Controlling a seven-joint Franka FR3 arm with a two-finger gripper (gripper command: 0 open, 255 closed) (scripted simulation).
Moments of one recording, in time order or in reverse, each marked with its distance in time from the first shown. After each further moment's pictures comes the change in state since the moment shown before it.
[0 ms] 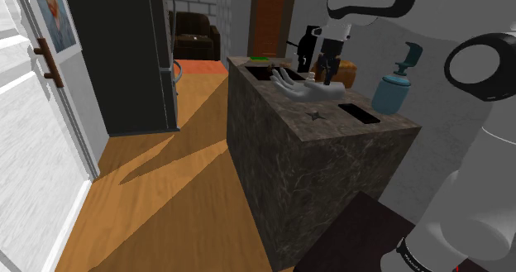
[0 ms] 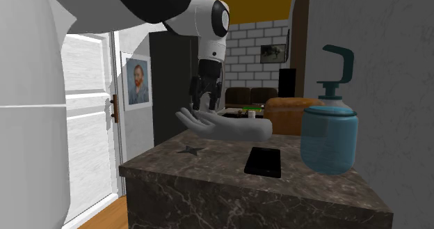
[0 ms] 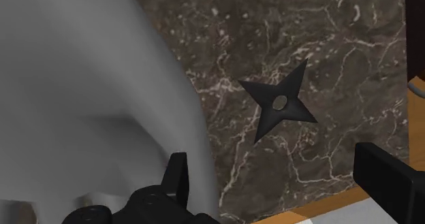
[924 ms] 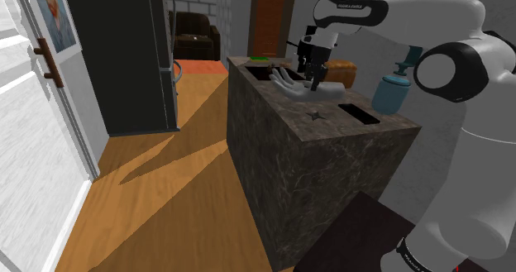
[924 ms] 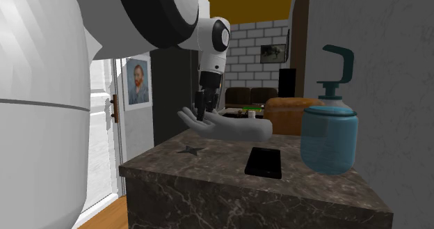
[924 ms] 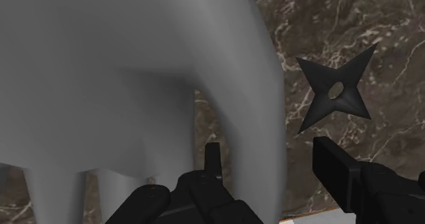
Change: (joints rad) arm -0.037 0.149 0.006 0.096 0.091 0.030 -0.158
